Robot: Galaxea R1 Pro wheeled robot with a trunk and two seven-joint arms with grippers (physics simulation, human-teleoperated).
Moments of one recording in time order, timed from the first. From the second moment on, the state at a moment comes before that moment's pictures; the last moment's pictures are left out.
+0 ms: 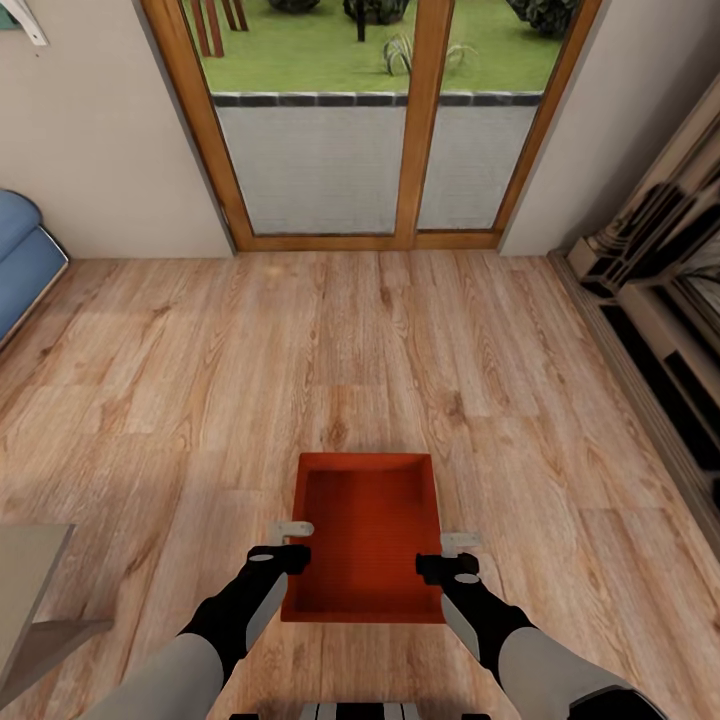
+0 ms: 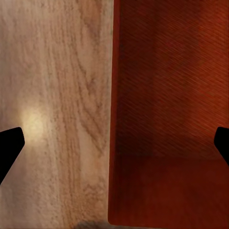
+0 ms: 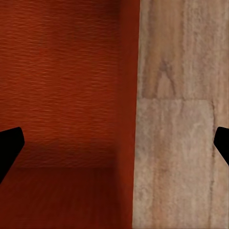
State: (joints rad) left arm -0.64 -0.11 -0.24 -0.54 0.23 0.29 0.29; right arm -0.71 0.10 0.22 -0.25 -0.15 0.01 -0.21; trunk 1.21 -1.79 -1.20
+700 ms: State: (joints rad) left arm -0.64 -0.11 -0.24 -0.54 0.23 0.29 0.29; right arm -0.71 0.10 0.22 -0.25 -0.15 0.01 -0.21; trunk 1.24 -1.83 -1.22
